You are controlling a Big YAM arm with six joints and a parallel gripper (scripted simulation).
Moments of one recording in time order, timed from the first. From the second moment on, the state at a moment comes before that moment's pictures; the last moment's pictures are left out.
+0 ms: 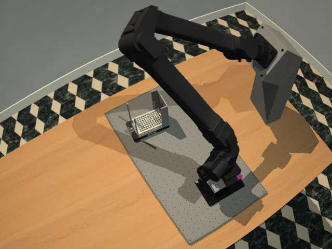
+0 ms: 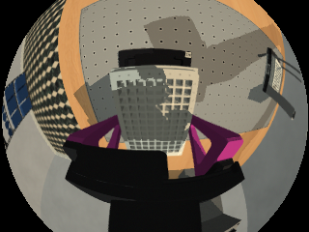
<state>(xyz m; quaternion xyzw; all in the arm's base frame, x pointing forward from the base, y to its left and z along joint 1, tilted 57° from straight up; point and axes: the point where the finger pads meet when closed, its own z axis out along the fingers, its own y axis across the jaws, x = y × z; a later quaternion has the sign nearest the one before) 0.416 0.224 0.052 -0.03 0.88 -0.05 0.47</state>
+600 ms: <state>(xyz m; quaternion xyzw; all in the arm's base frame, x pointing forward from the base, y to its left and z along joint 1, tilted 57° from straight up) 0.394 0.225 0.066 -0.03 0.88 -0.05 0.47</state>
